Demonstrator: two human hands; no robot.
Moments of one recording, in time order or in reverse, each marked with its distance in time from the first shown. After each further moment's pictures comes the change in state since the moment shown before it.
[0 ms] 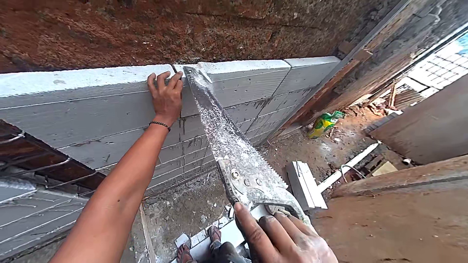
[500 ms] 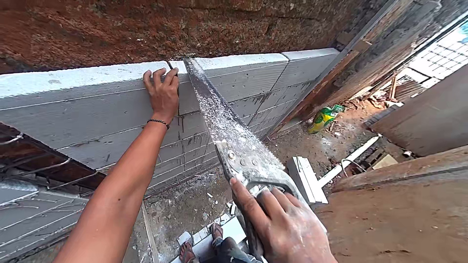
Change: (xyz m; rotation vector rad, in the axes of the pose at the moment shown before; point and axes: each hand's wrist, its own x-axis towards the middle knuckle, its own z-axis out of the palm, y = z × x) left_hand 0.001 0.001 -0.003 -0.004 -0.029 -0.009; right_hand 0.022 0.001 0.017 -0.109 0.041 0.062
